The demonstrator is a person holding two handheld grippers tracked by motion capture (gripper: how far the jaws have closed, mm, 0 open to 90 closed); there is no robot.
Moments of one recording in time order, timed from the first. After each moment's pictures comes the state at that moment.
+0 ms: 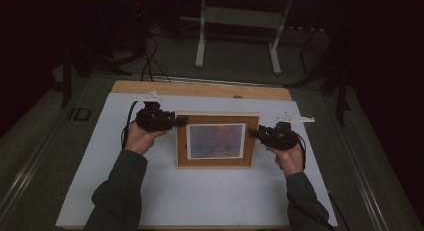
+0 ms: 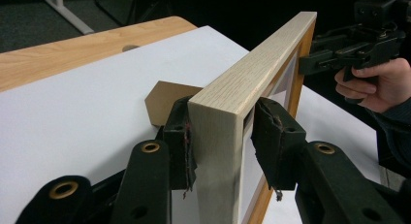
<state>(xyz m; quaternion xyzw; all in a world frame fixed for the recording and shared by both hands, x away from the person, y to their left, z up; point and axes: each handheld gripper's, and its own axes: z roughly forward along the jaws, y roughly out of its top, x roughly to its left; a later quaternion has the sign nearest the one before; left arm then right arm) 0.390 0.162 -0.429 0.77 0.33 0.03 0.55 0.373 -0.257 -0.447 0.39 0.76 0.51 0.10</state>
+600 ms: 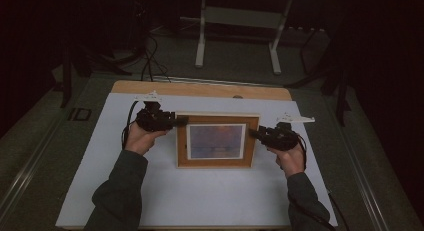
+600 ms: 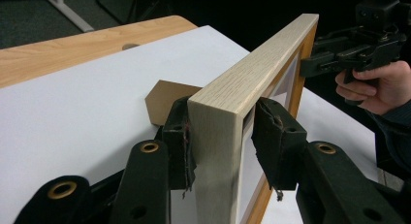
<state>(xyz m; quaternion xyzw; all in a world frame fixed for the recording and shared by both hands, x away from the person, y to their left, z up) 0.389 0.161 -0.429 0.76 0.34 0.03 0.55 0.372 -0.258 -0.446 0.38 0.77 0.51 0.10</state>
